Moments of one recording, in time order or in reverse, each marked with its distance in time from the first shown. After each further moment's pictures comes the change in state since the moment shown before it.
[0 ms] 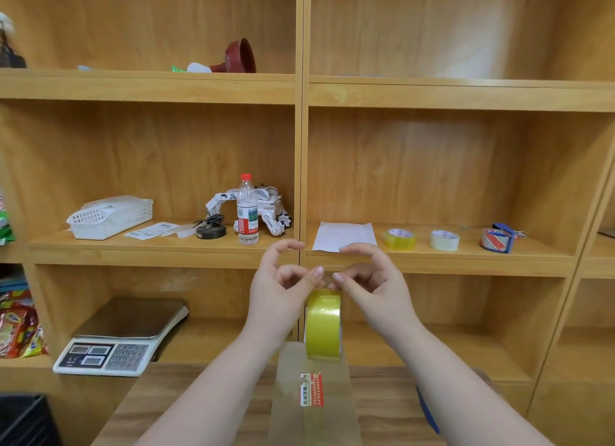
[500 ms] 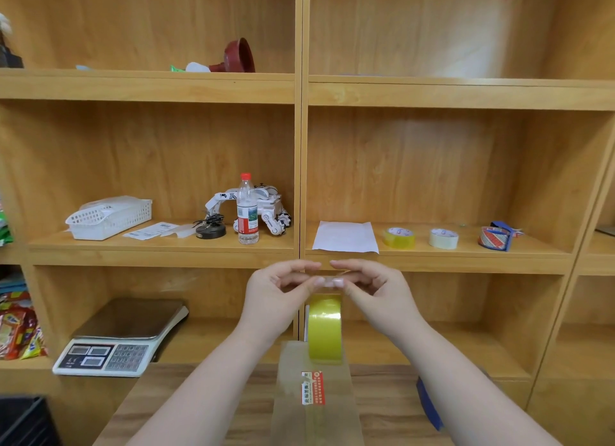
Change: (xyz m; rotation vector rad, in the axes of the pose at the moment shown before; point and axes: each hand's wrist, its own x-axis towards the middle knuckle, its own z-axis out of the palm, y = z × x) left_hand 0.001 -0.005 -0.015 0.149 -0.068 0.014; right_hand -0.003 0.002 -0.004 -0.179 -0.054 0.029
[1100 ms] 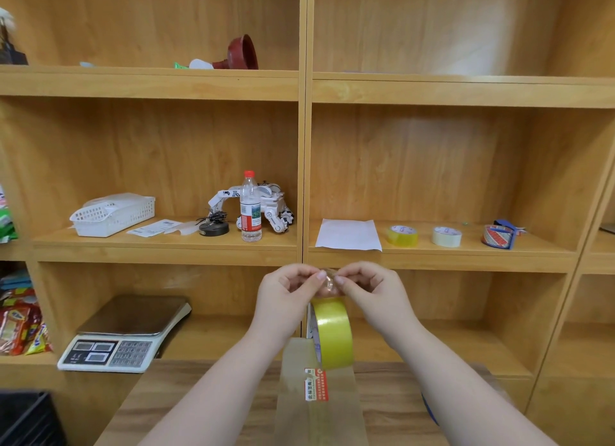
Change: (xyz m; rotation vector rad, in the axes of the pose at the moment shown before) left_hand -0.004 -0.003 0.007 -0.062 0.006 -0.102; right_hand 0.001 0.008 0.013 0.076 0.046 0.082
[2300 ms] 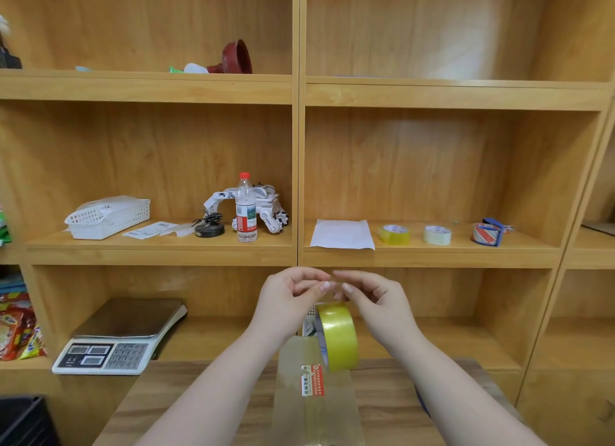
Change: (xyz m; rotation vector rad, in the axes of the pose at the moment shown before) left_hand -0.010 0.006 0.002 0.130 -0.105 -0.039; right_hand -0.025 -0.002 -0.006 -0.022 0.035 -0.021
